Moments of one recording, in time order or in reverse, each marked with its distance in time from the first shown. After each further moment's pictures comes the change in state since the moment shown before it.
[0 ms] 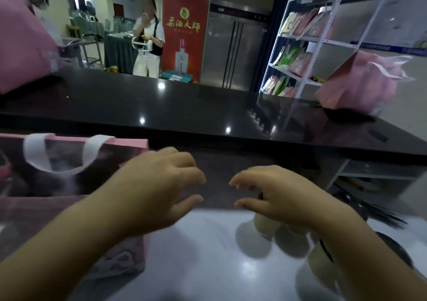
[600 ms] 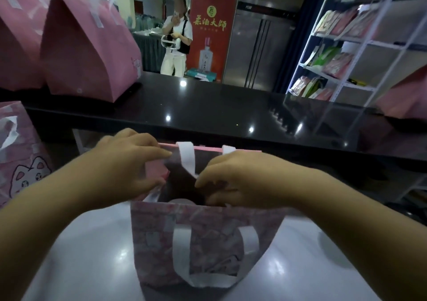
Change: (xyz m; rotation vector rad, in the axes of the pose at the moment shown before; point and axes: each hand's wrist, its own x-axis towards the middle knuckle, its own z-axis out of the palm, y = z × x) left_hand -0.155 -0.201 -0.077 0.069 -0.150 -0.374; right_hand 0.155 -0.225 -0.014 -0.039 -0.096 -0.379
